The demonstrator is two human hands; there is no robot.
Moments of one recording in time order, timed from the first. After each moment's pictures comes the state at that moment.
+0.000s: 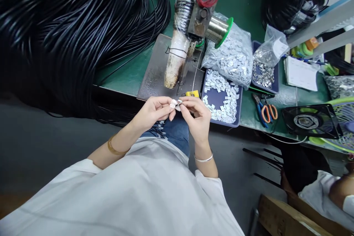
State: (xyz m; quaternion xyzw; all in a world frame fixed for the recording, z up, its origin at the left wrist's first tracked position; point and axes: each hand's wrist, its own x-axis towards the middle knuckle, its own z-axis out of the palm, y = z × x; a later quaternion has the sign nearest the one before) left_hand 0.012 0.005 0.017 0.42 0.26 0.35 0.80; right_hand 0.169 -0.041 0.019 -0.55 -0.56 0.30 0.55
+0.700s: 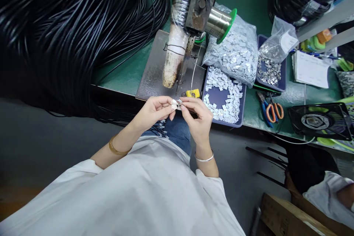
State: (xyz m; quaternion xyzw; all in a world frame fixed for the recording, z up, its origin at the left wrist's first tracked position) left_hand 0.017 0.006 0.005 0.45 0.27 0.36 0.77; right_hand 0.174 -0.043 0.012 -0.56 -0.60 0.22 0.53
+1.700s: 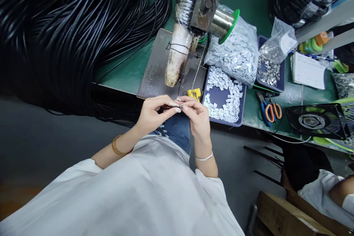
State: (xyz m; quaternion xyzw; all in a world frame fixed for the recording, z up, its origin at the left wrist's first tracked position) left_hand 0.017 -0.002 0.002 0.61 0.33 0.49 0.53; right_hand 0.174 -0.035 0.000 -0.53 -0.44 0.47 0.55
